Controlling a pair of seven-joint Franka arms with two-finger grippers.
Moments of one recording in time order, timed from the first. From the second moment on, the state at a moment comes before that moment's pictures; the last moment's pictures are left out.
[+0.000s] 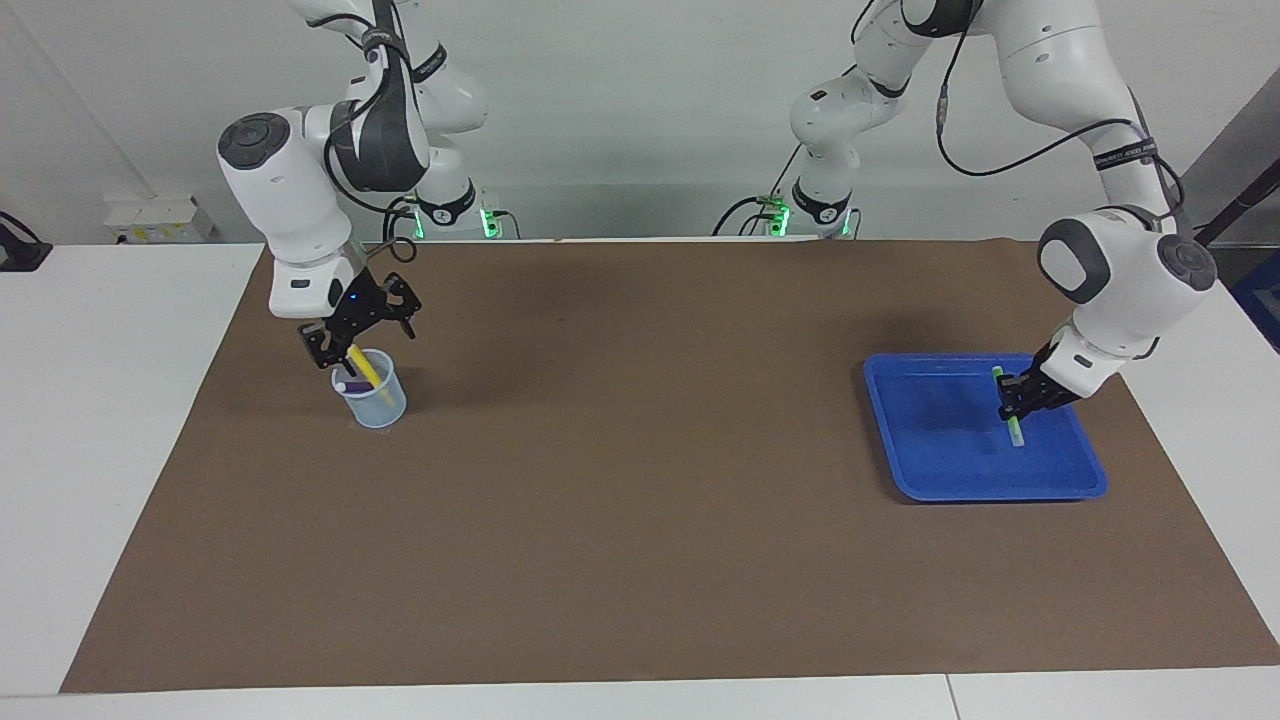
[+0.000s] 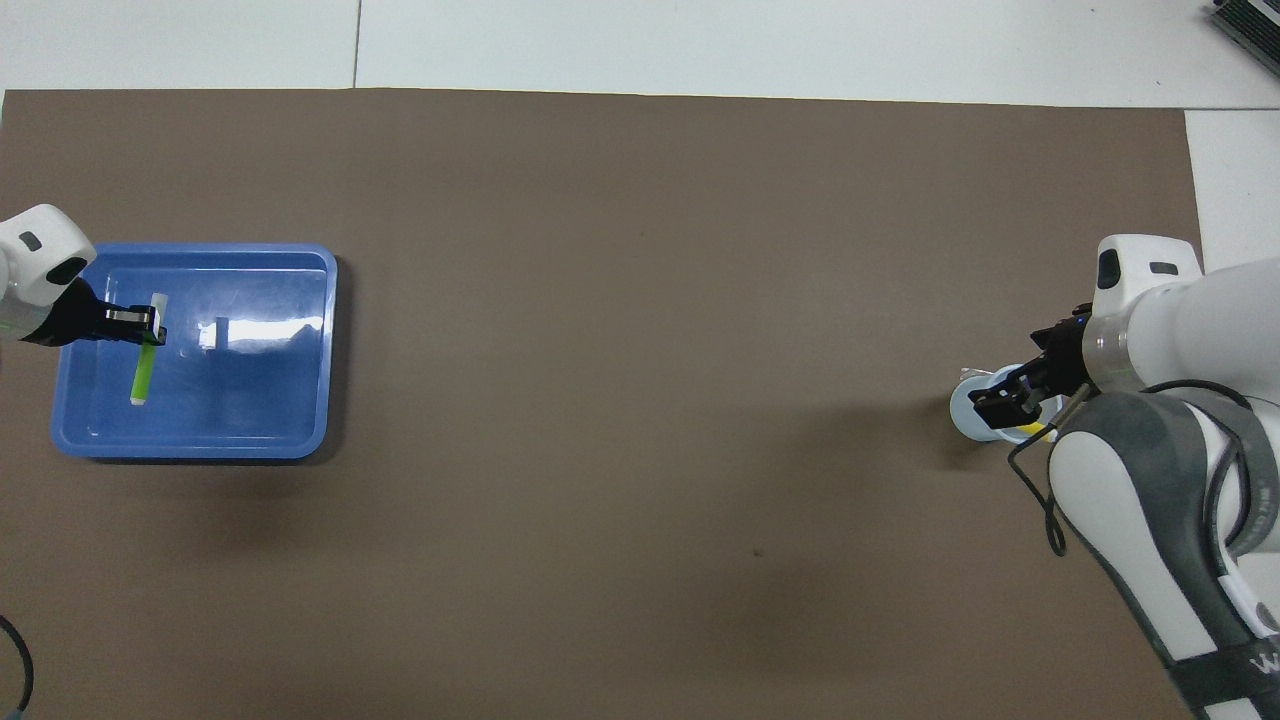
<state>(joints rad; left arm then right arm) 0.40 0.27 -0.24 -1.86 0.02 2.10 0.21 0.03 -0.07 0.00 -2.10 0.05 2.08 -0.68</state>
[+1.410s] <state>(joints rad) 0.14 0.04 -0.26 -1.86 -0.47 1.84 -1.07 0.15 -0.03 0.20 -1.96 0.69 2.23 0.22</state>
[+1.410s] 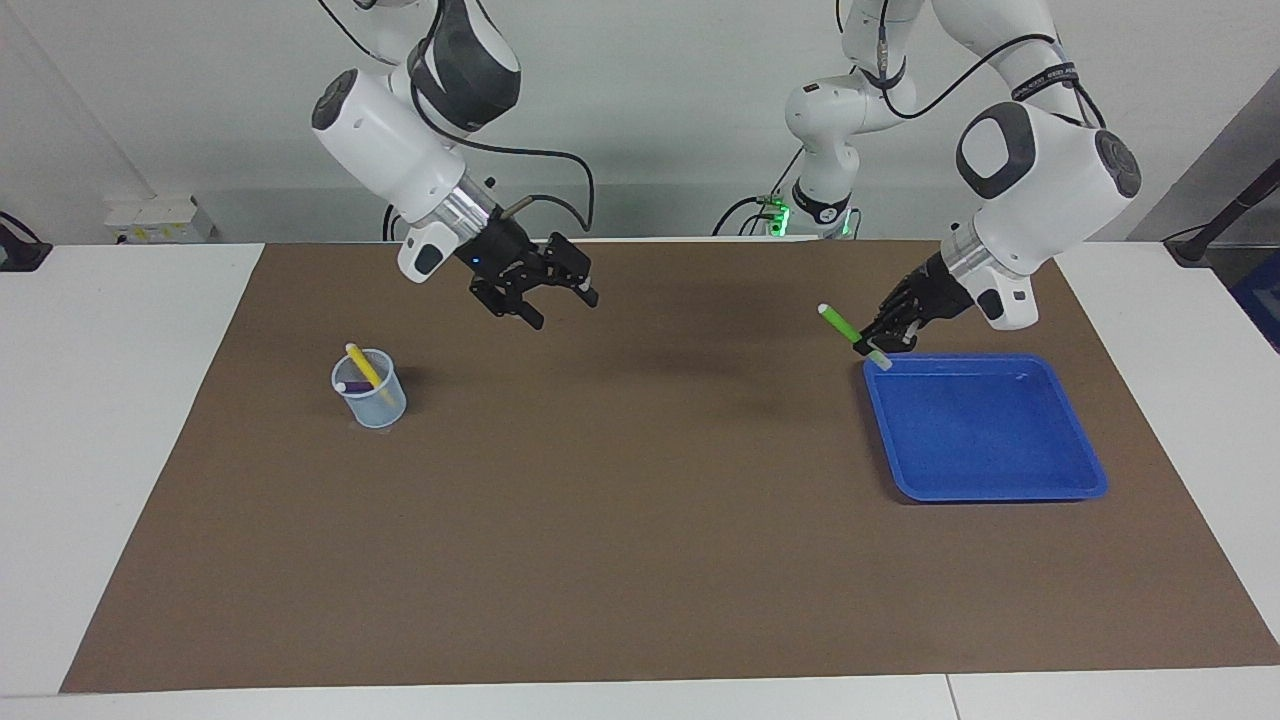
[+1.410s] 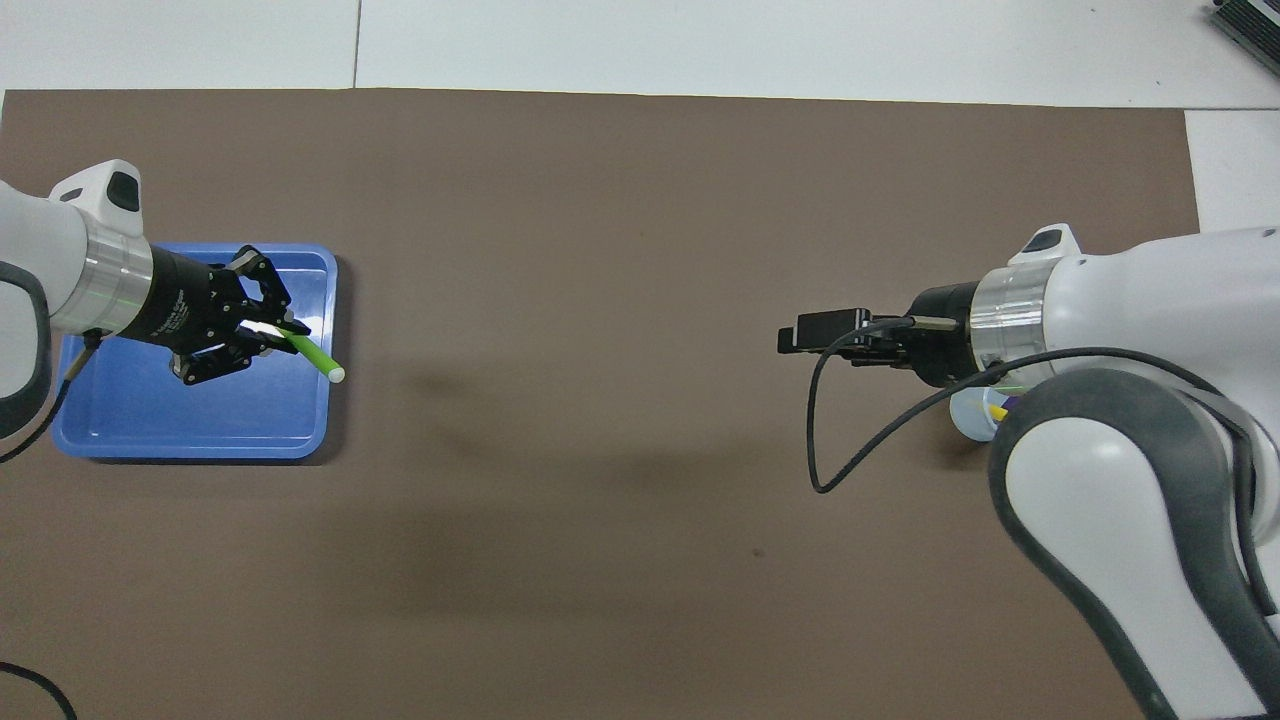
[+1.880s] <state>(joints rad) 0.09 -0.06 -0.26 -1.95 -0.55 1.84 -1.29 0.35 -0.01 0.20 -1.96 0.69 2.47 0.49</state>
